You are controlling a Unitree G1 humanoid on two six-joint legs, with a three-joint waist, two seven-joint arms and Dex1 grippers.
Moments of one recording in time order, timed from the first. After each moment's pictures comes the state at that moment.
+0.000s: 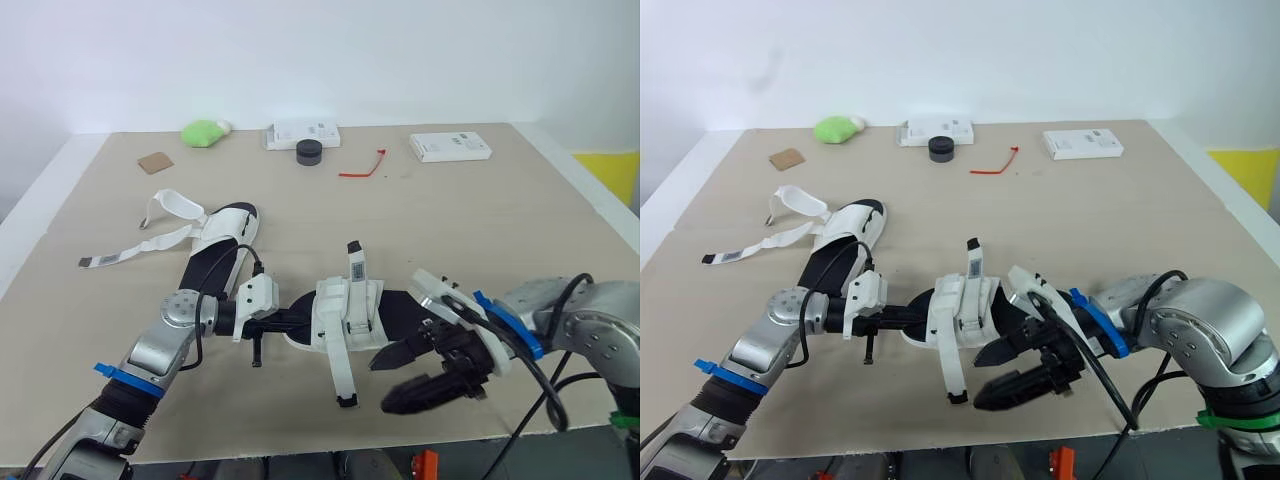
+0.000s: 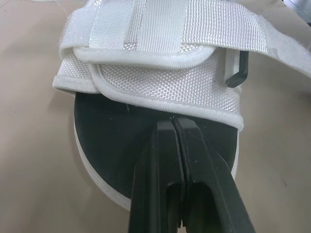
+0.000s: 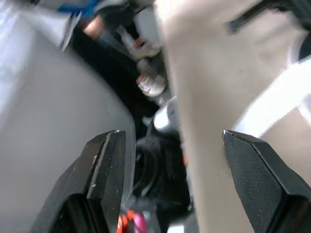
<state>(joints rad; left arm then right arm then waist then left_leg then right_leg) -0.36 0.50 -0.28 0.07 -0.26 0.11 -1.16 -0.44 -0.93 0.07 -0.52 1.04 1.38 1.07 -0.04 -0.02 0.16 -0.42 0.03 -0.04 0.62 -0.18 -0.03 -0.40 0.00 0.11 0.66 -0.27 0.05</state>
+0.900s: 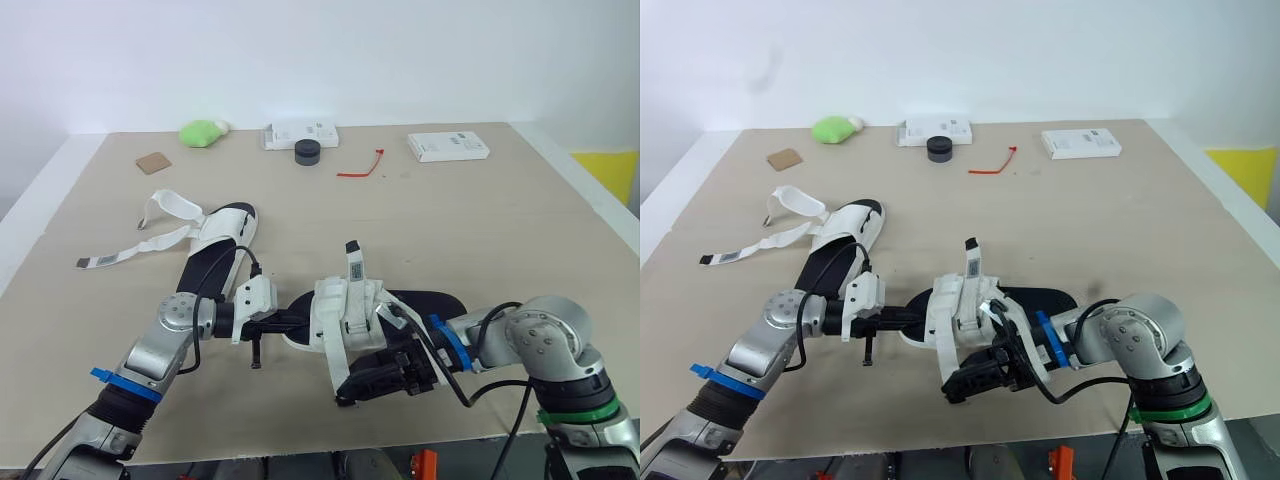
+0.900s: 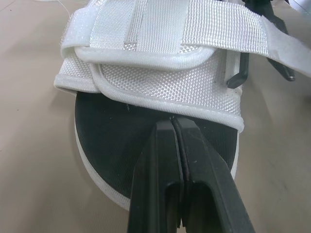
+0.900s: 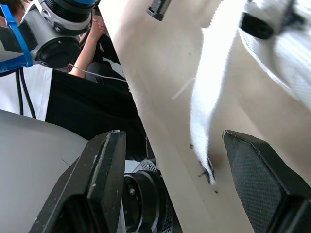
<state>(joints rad) -0.34 0.51 -0.27 0.04 -0.26 0.12 -1.14 -0.45 -0.64 0.07 -0.36 1.09 1.61 0.73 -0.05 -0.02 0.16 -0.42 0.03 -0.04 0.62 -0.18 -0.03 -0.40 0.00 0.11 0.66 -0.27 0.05</state>
